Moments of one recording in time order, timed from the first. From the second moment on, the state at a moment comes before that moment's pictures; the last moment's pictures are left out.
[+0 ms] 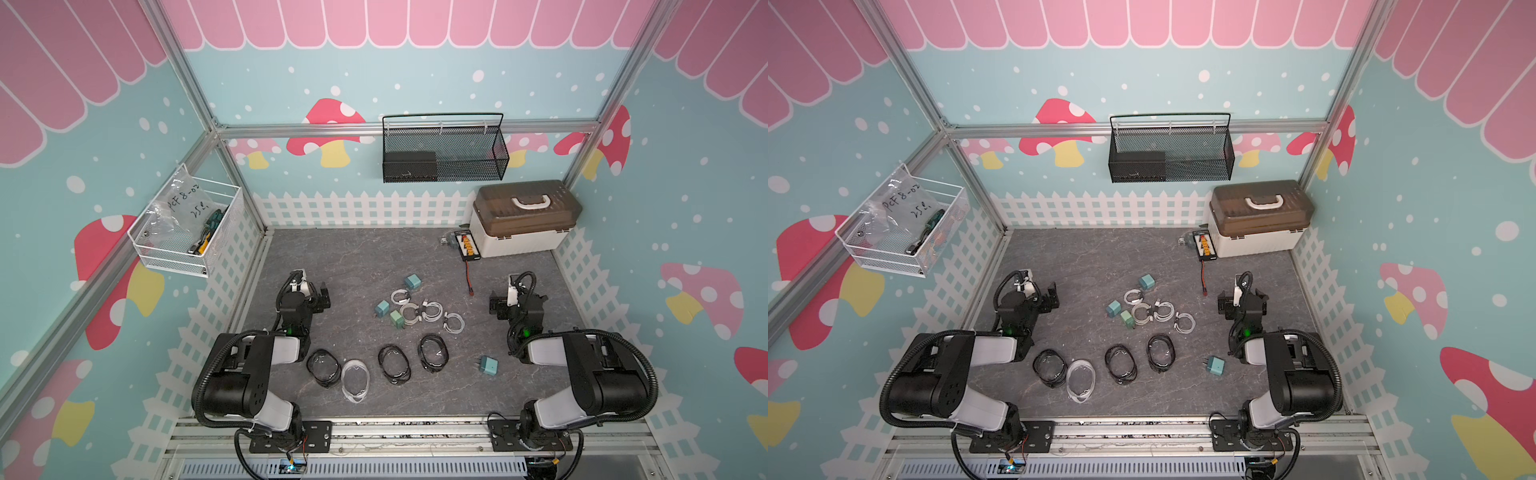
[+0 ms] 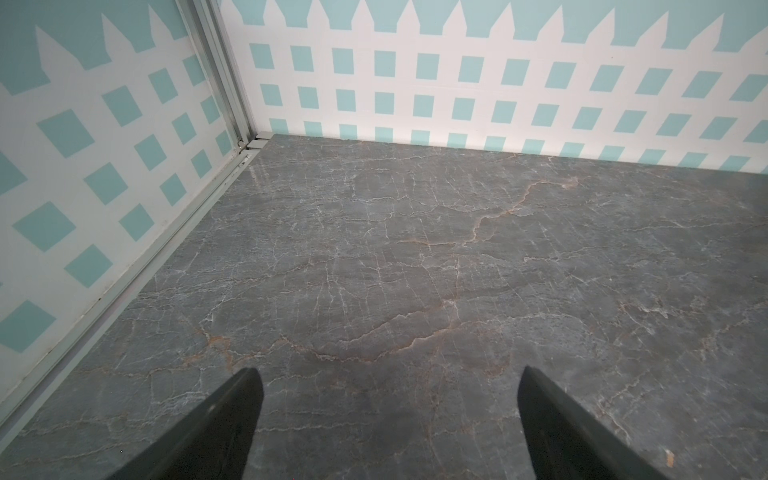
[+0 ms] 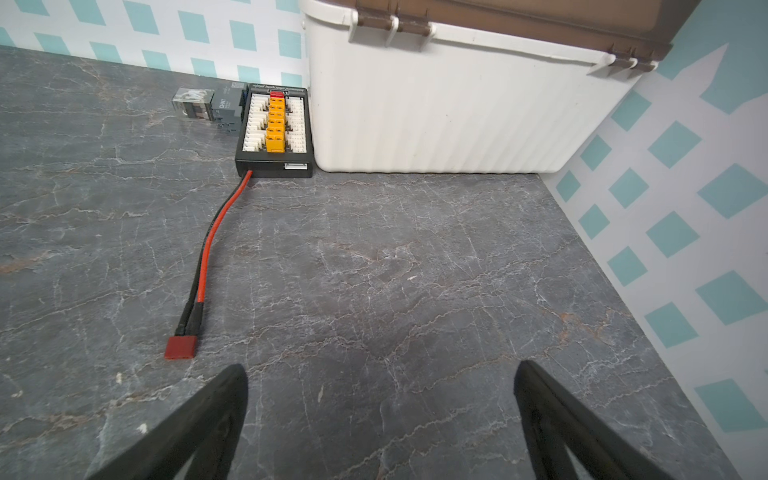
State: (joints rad) left arm -0.03 1.52 0.38 0.84 -0.14 -0.08; right arm 0.01 1.50 0.34 0.81 0.17 -0.12
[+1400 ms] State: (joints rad) left arm 0.01 0.63 0.57 -0.26 0.21 -0.78; right arm 0.02 0.84 0.58 -0.09 -0.25 0.52
